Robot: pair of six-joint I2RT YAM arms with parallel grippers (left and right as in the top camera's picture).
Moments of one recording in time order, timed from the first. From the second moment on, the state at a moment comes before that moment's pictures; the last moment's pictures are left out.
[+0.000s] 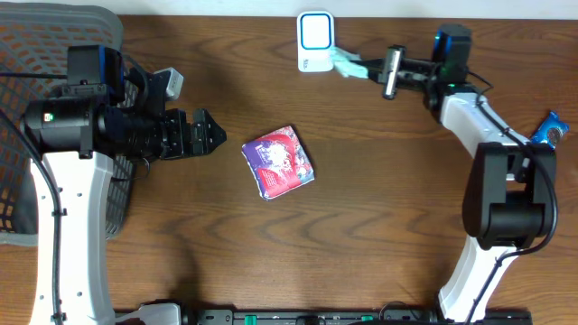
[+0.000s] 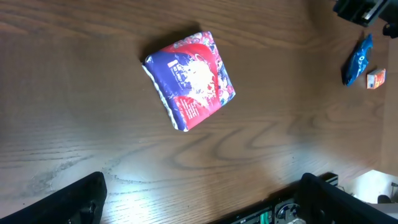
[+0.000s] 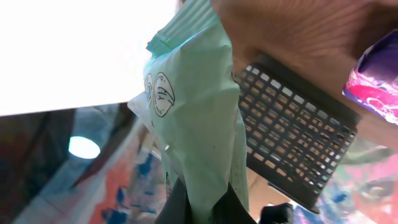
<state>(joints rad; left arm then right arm) 0.06 1.43 1.62 -1.43 0.54 -0.04 0.00 2.08 1.42 0.15 -1.19 2.04</state>
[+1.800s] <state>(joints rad) 0.06 1.43 1.62 -1.43 0.54 -0.04 0.21 2.14 1.70 0.18 -0.51 1.23</state>
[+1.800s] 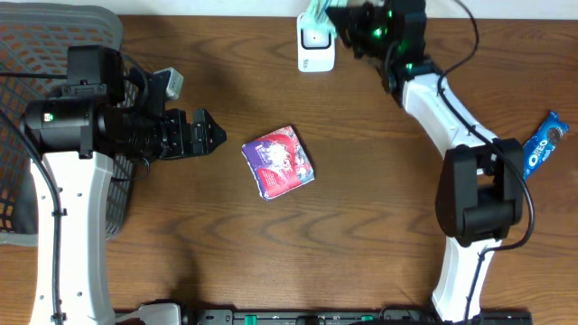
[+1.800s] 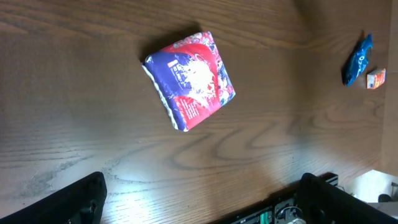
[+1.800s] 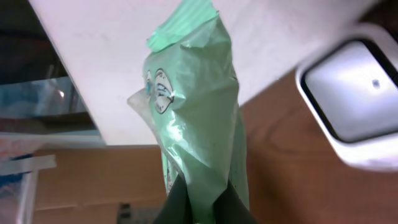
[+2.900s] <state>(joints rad) 0.06 1.43 1.62 -1.43 0.54 -0.04 -0.27 2.10 1.83 -0.68 -0.39 0.73</state>
